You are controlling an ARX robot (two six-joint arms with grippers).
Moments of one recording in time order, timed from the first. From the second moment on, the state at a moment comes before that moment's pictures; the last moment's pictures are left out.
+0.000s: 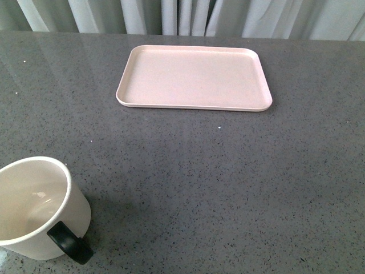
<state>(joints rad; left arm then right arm) 0.04 0.54 0.27 -0.36 0.02 -0.09 0.00 0.00 0.02 0.00 0.00 0.00</state>
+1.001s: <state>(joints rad) -0.16 1.12 0.34 -0.06 0.05 -0.03 0.00 0.00 0.02 0.00 0.00 0.00</state>
